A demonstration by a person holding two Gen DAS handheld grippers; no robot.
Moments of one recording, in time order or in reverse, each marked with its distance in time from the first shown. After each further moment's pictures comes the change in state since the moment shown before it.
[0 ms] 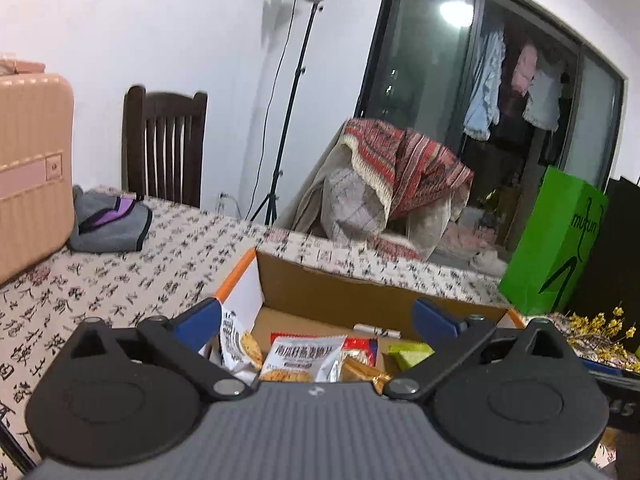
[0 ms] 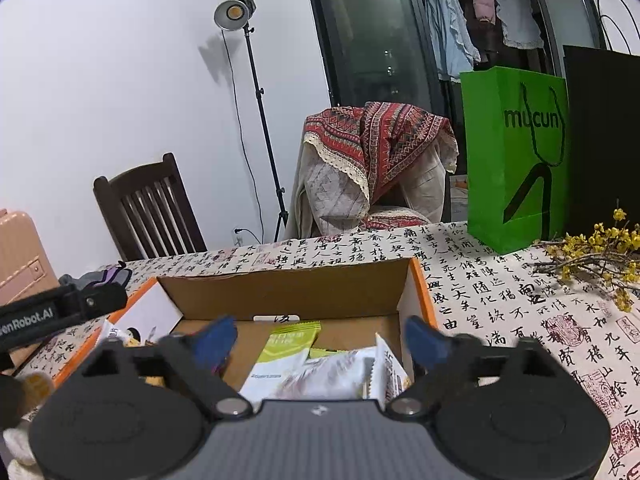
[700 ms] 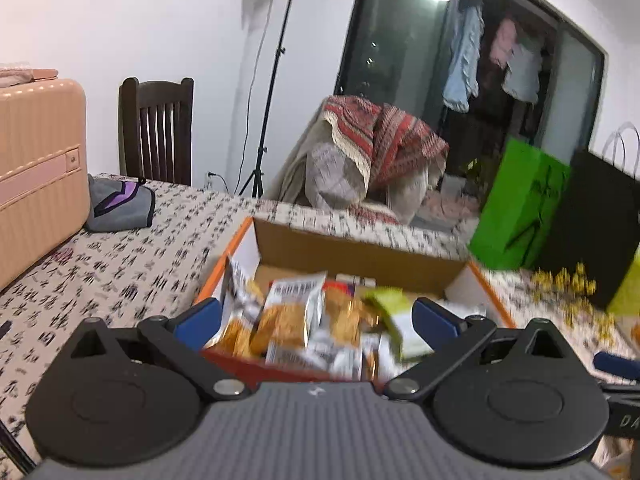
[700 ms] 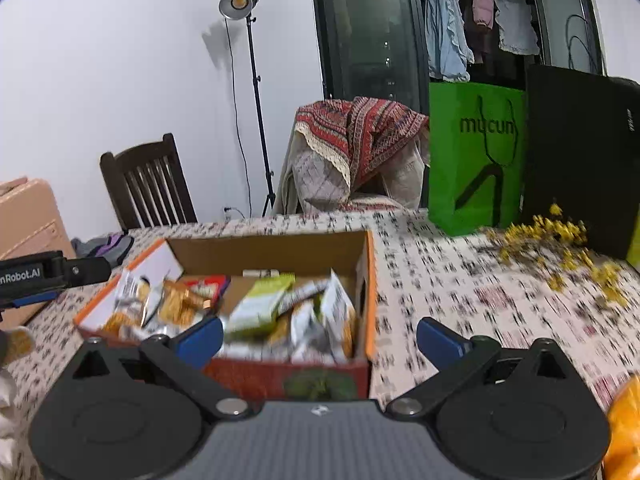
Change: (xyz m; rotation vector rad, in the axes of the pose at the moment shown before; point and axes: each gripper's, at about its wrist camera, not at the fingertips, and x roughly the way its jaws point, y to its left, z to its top) left arm -0.079 0.002 -0.016 0.061 0.078 -0.051; right arm -0.100 -0.011 -0.028 -0.065 0.050 -0.055
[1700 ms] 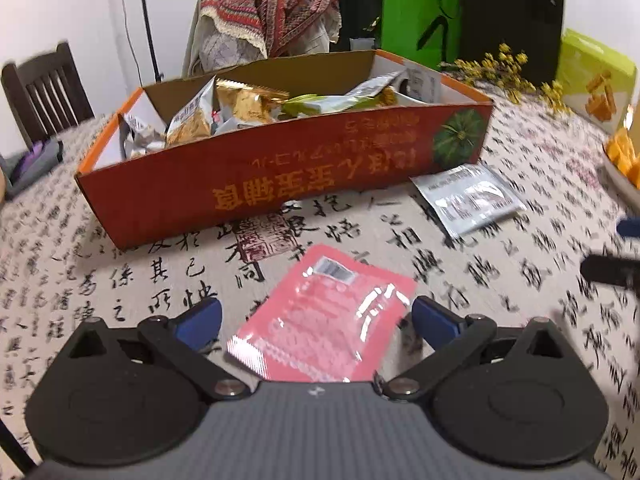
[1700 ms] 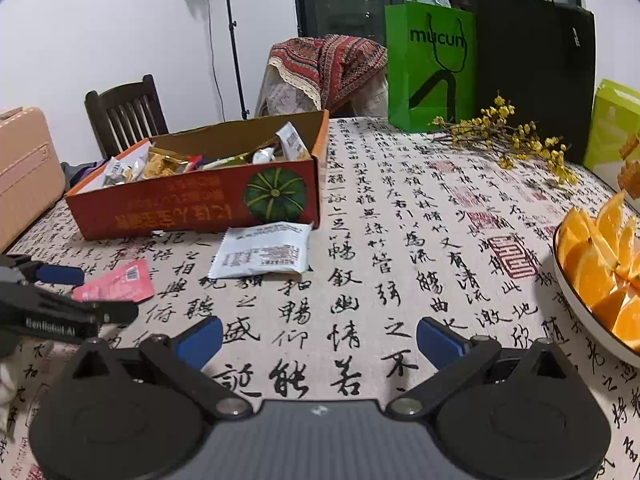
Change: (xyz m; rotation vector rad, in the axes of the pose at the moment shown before) left arm 0.021 -0.014 -0.107 0.363 0.323 -0.172; right arm -0.050 -0.021 -0.112 0.030 0.157 -0.069
